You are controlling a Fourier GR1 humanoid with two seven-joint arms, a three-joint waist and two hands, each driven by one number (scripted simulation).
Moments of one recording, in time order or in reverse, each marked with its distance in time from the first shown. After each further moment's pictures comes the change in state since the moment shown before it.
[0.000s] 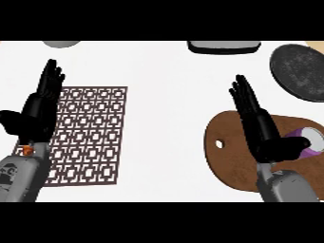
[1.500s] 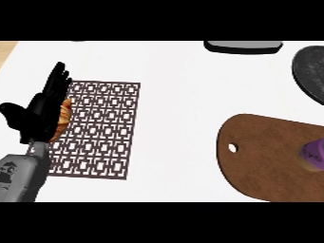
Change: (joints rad) left arm -0.006 0.012 -0.007 0.018 0.038 -0.072 0.074; right arm -0.189 -1.031 -0.256 0.235 0.076 0.859 -0.648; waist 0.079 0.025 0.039
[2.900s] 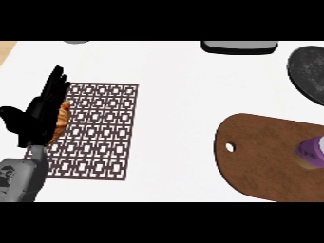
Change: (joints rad) left arm 0.028 -0.006 0.018 -0.006 -0.014 -0.016 0.004; right arm -0.018 -0.110 0.330 0.015 0.196 -0.202 -0.228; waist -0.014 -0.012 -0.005
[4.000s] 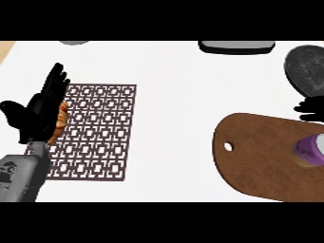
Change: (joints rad) left arm -0.027 -0.019 0.026 0.018 -0.024 -0.002 0.014; right arm -0.113 0.163 0.237 0.115 0.303 -0.104 -0.033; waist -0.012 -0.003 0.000
